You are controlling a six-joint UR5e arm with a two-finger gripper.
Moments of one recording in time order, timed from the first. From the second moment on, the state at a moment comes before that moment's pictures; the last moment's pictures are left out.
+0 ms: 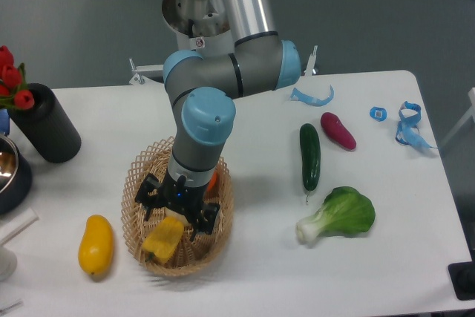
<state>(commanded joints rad) 2.26 -2.03 -1.64 -0.82 1.20 0.60</state>
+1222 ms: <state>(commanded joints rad) 2.25 -2.07 -1.68 -0.80 1.23 0.65</state>
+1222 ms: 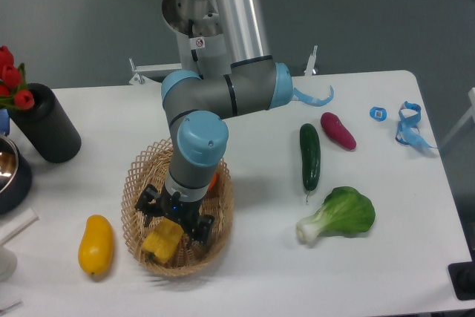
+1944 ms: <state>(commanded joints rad) 2.24 -2.09 -1.67 -0.80 1.23 0.65</state>
